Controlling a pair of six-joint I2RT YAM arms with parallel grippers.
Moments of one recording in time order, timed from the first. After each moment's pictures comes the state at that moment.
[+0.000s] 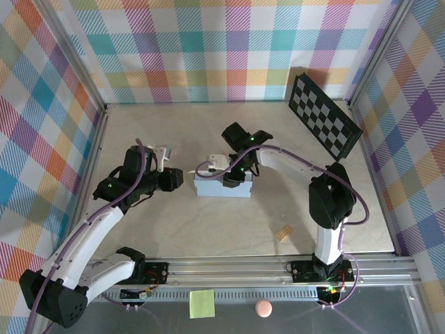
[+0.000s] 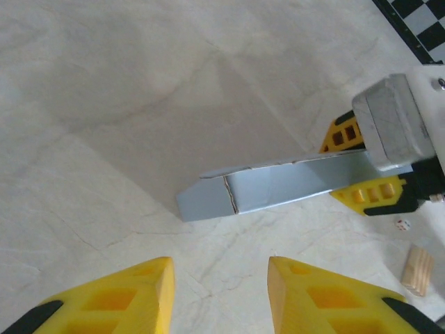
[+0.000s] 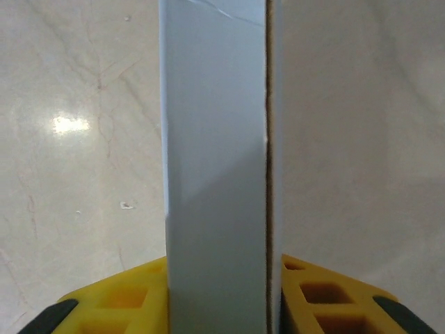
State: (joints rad) left arm -0.37 0.96 0.92 -0.72 0.20 -0.34; right arm 0.73 1.87 1.57 -0.94 -0.31 -0.82
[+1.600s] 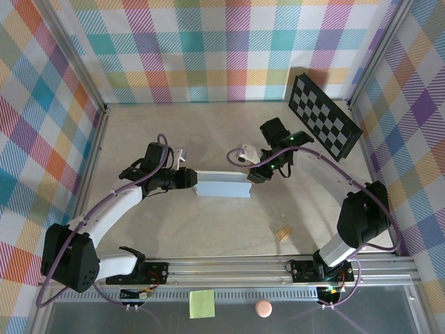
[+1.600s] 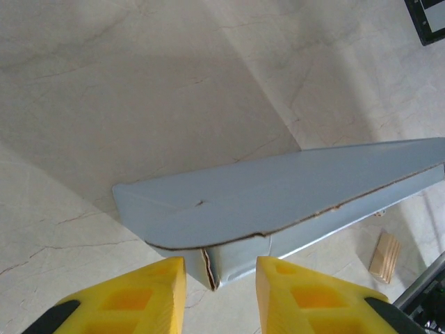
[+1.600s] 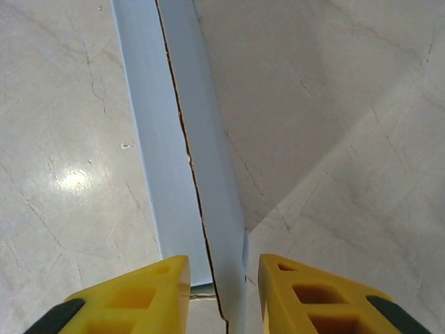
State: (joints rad) left arm -0.37 1.25 0.87 -0.51 0.39 -0.41; right arm 0.51 1.59 1.33 -0.92 -0.40 -0.76
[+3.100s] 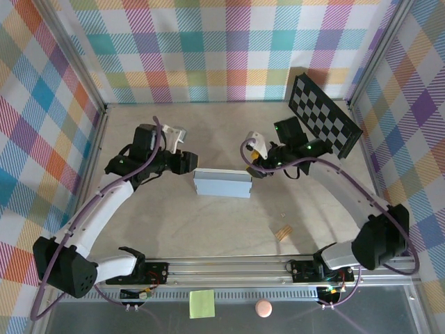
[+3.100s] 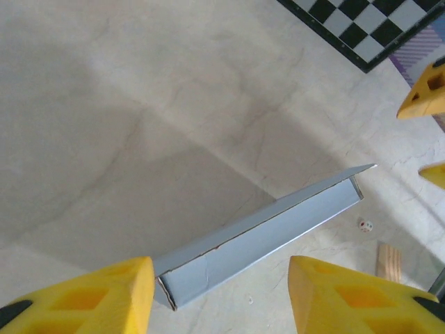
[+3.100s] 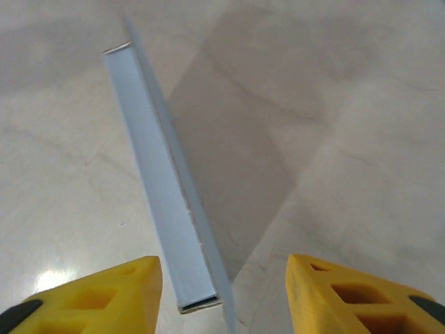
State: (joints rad) left arm -0.37 1.21 1.12 -0.61 0.37 -0.13; right arm 0.48 1.37 1.21 -0.69 -0.42 -0.50
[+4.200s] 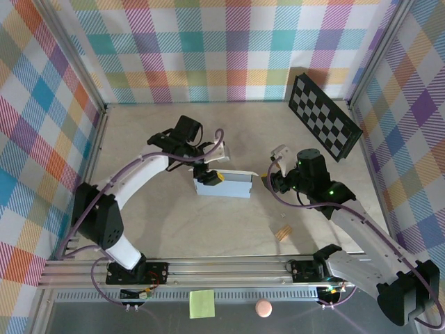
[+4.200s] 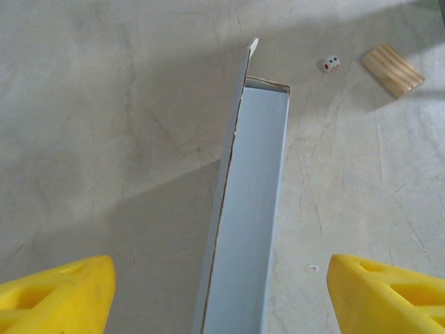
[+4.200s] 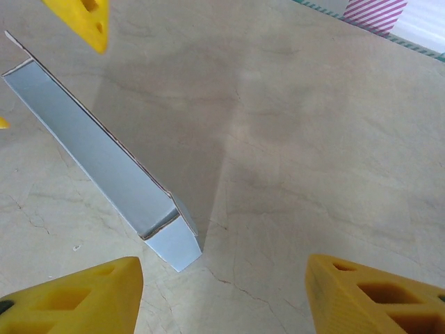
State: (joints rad) left arm -0.52 1.64 1.38 -0.77 0.58 0.84; right arm 0.48 0.95 0.78 -0.42 -0.18 -0.19
